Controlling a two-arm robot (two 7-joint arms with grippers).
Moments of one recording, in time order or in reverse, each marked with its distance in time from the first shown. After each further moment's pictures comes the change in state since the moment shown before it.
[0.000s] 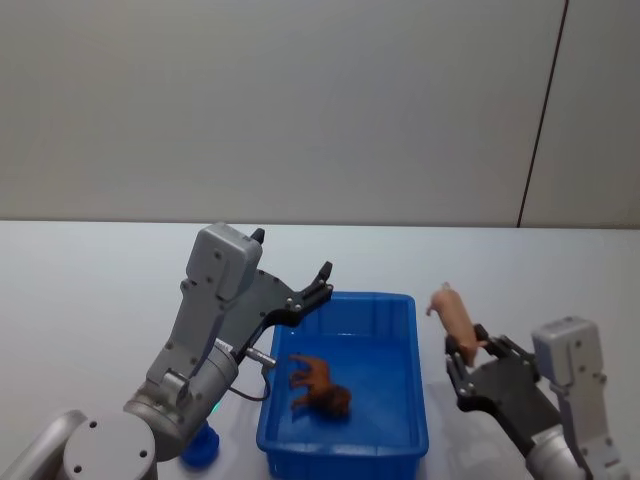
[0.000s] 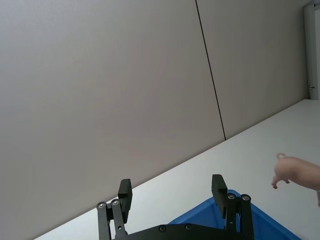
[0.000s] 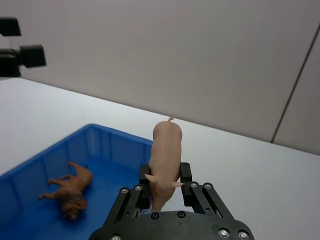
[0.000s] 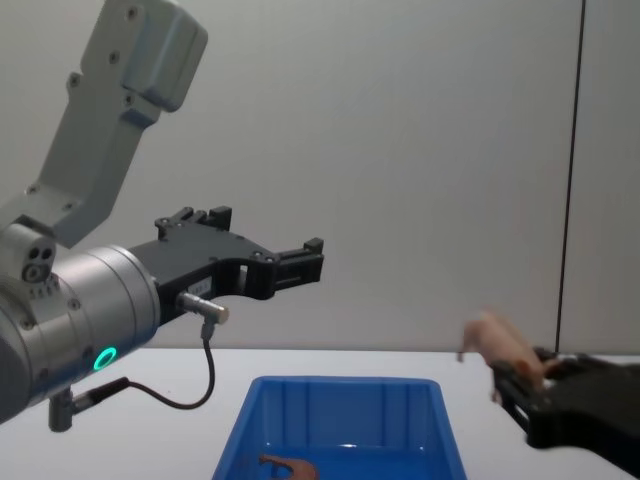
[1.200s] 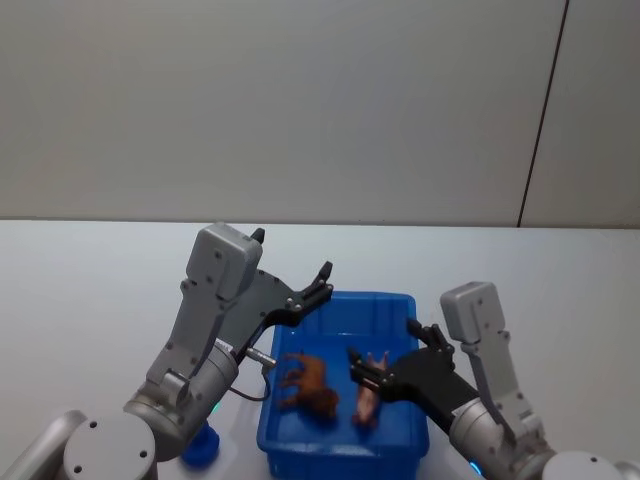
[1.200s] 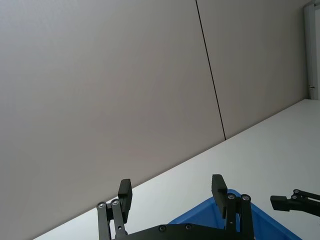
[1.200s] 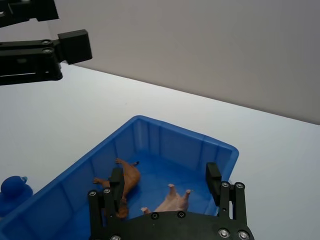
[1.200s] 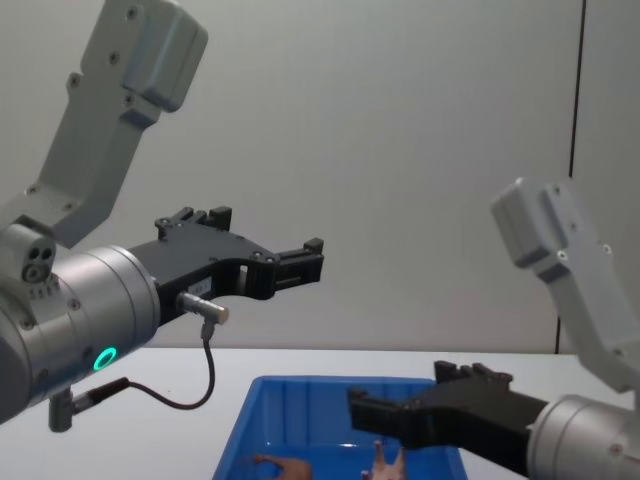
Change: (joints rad) left arm 0.000 0.000 0.000 0.000 0.000 0.000 0.000; right arm 0.154 -0.119 -0.049 0.140 0.005 0.161 0.128
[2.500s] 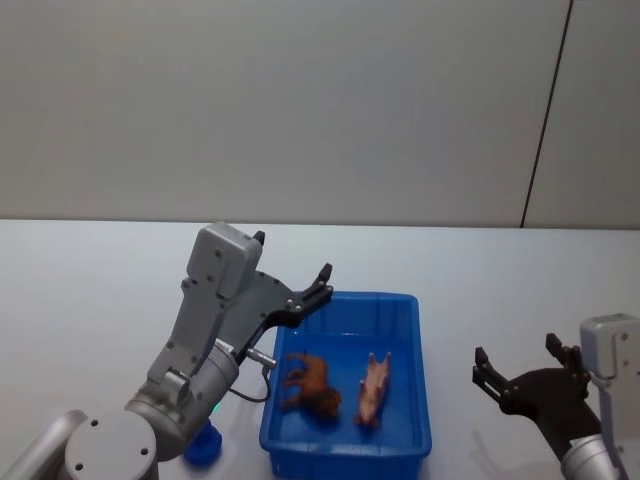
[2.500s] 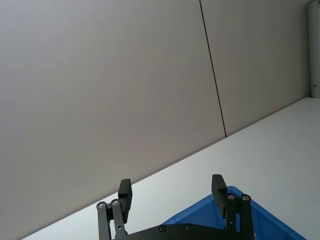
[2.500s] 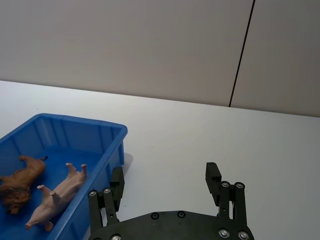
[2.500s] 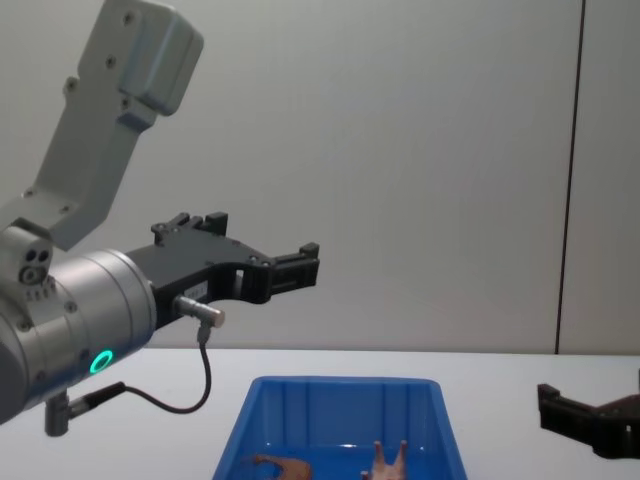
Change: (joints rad) left arm 0.003 -0.001 -0.006 0.001 -0.011 0.013 0.000; right arm -0.202 0.131 0.081 -0.208 0.080 -0.036 -0.278
